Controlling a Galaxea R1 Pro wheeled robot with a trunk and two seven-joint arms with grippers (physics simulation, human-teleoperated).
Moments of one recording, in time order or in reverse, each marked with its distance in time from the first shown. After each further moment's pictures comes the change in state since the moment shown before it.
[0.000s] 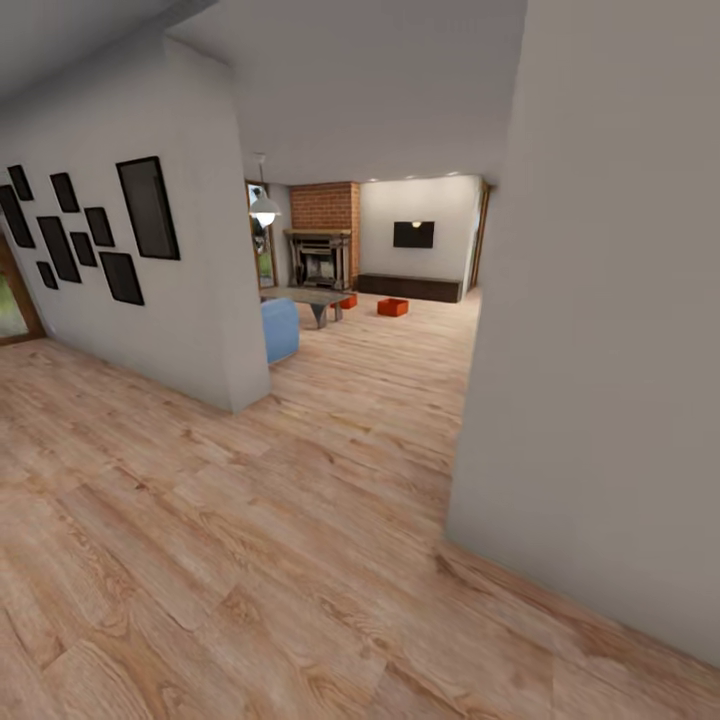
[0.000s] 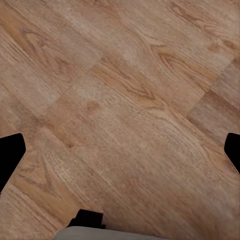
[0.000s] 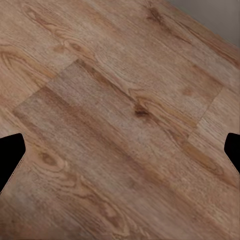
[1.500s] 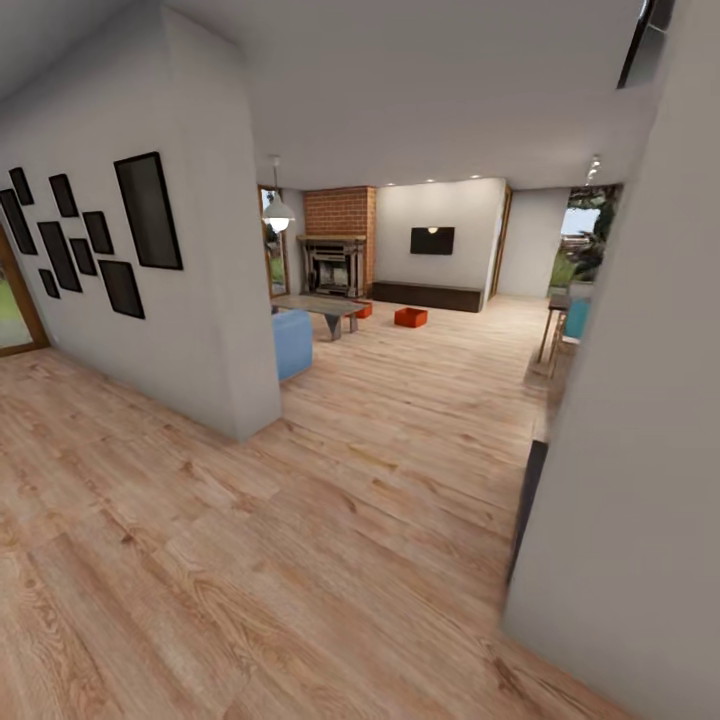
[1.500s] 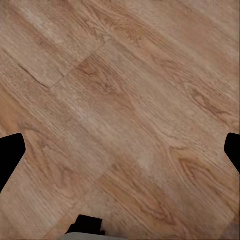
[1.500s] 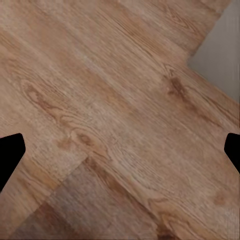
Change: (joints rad) left arm 0.000 0.001 0.000 -0.001 0.000 0.001 0.000; right arm 0.000 0.000 0.000 0.000 -0.002 0.000 0.000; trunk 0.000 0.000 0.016
